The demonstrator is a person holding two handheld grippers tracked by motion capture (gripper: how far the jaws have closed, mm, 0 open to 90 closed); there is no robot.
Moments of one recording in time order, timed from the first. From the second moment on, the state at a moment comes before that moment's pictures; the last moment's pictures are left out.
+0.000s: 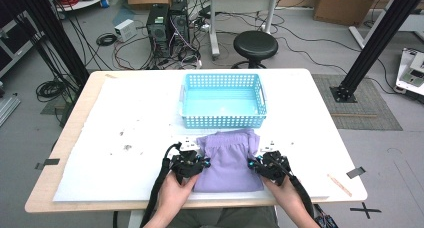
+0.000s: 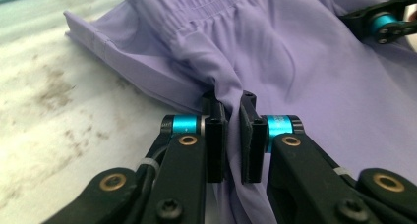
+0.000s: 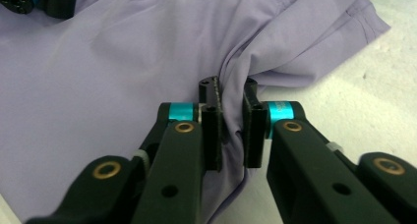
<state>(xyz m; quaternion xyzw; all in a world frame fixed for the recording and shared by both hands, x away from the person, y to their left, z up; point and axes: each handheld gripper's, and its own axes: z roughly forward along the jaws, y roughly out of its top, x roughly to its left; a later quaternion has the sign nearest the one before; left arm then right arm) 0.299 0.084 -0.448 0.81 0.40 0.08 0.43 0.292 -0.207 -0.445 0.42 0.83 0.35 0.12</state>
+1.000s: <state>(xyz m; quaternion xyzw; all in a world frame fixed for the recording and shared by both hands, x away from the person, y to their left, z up) 0.293 0.110 -0.383 0.78 0.35 0.09 0.52 0.283 -0.216 -0.380 0.37 0.80 0.45 0.14</state>
